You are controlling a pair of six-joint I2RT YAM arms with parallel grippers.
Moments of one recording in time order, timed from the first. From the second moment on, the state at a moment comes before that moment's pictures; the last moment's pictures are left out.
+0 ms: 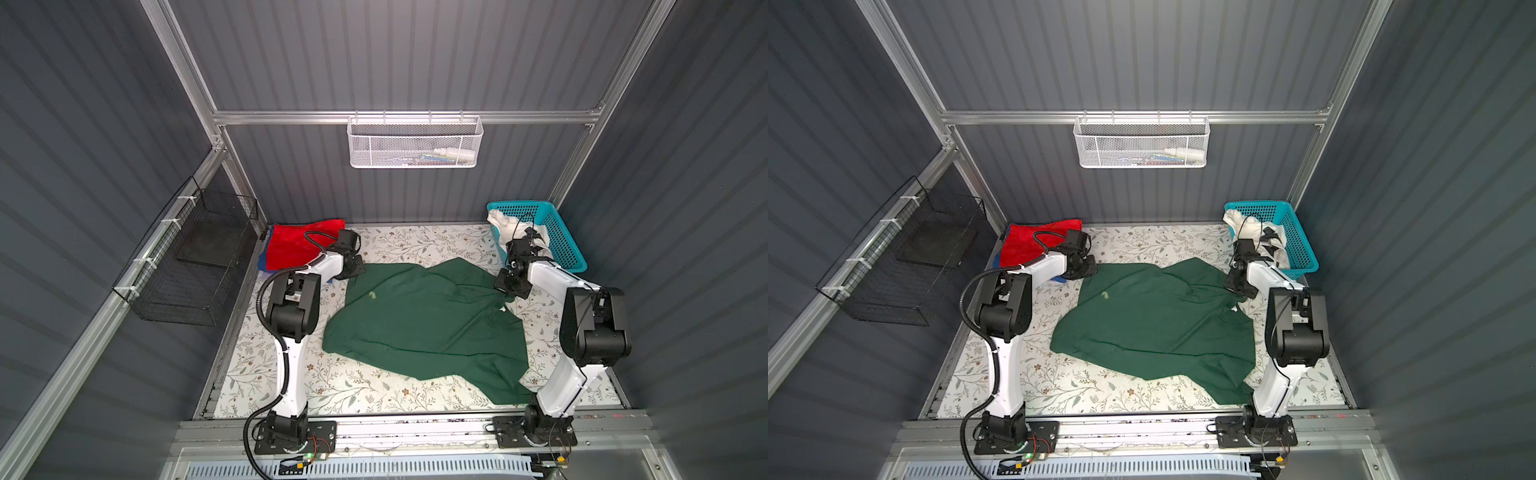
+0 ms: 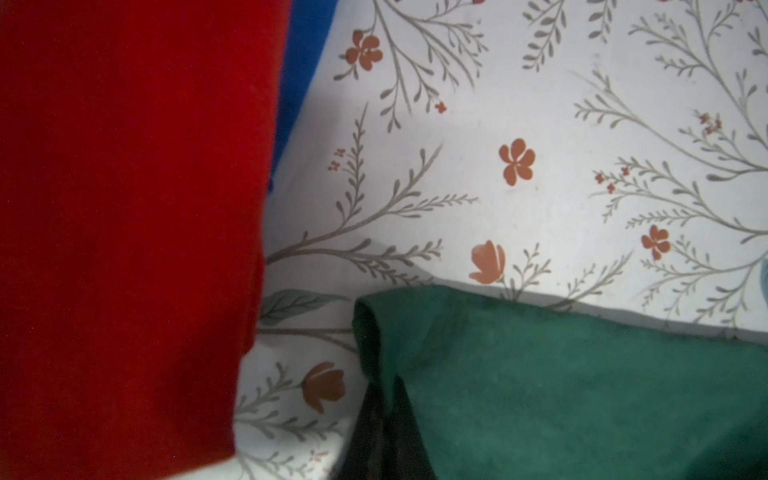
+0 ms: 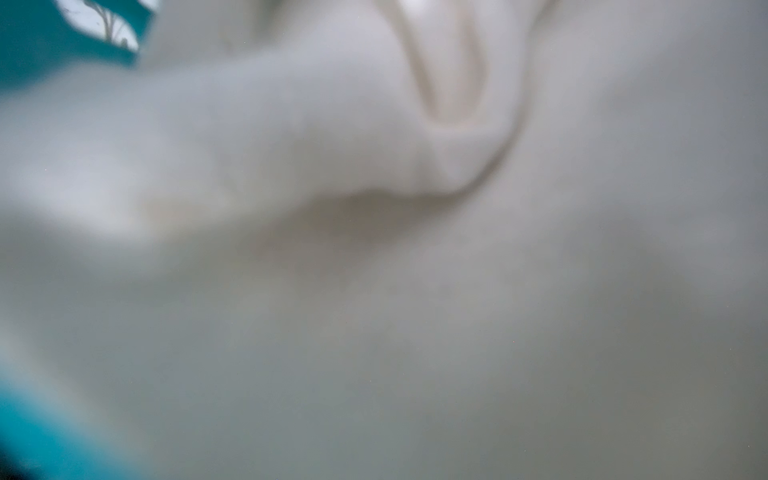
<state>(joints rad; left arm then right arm) -0.27 2.20 1.62 -0.47 -0.04 -0.41 0.00 1.81 1.22 -0.61 0.15 0.48</state>
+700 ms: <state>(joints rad) -0.19 2.18 1.62 -0.53 -0.07 -0.47 0.00 1.71 1.19 -0.67 0.25 0.47</state>
